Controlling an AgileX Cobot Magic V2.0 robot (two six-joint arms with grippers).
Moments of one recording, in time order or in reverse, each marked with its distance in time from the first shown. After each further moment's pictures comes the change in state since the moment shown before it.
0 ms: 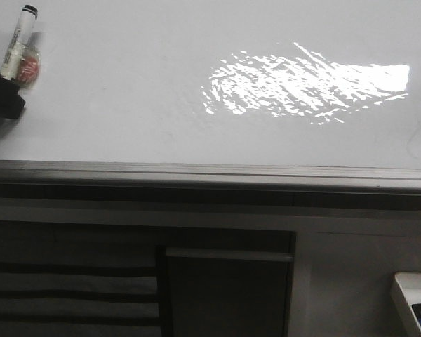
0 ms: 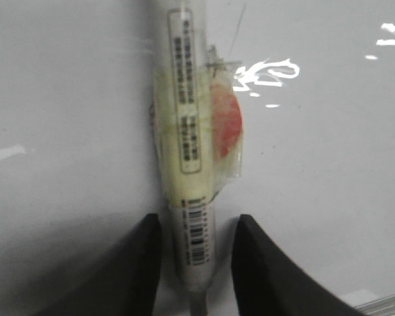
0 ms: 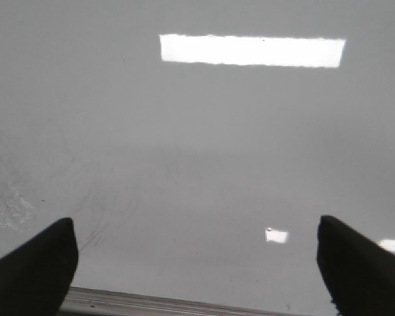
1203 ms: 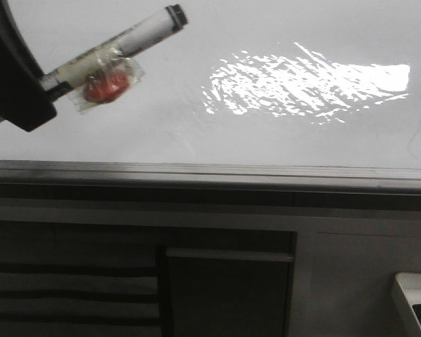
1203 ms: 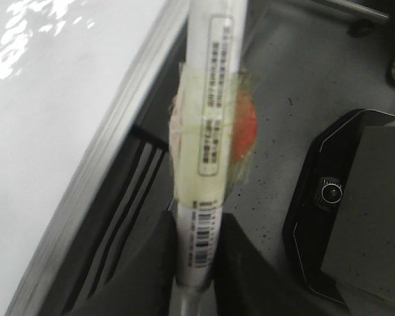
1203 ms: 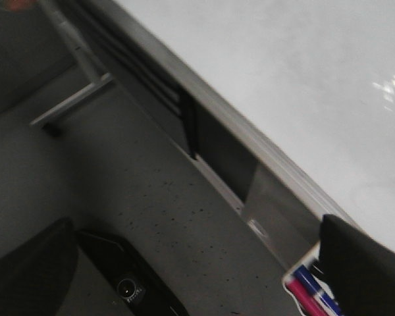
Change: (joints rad) left arm -0.380 -0.122 -0.327 -0.165 0.914 0.542; right arm 0.195 0.578 -0.426 0.710 0.597 -0.860
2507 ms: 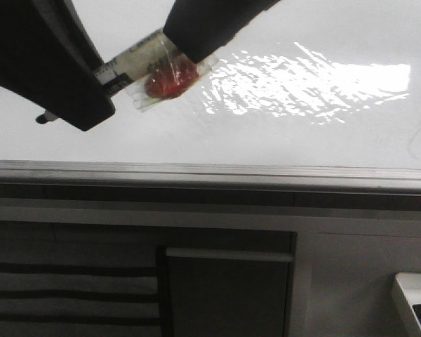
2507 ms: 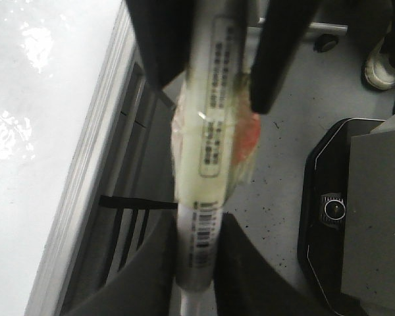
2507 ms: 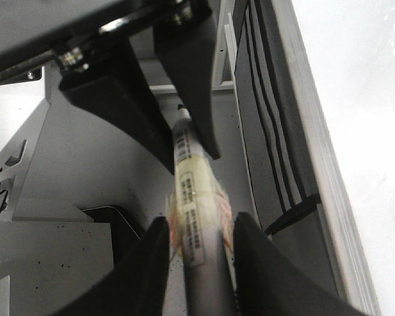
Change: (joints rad) left arm -0.155 0.000 -0.001 -0.011 -0.078 0.050; right arm 0.465 0.409 -0.234 0.063 -0.156 -0.221
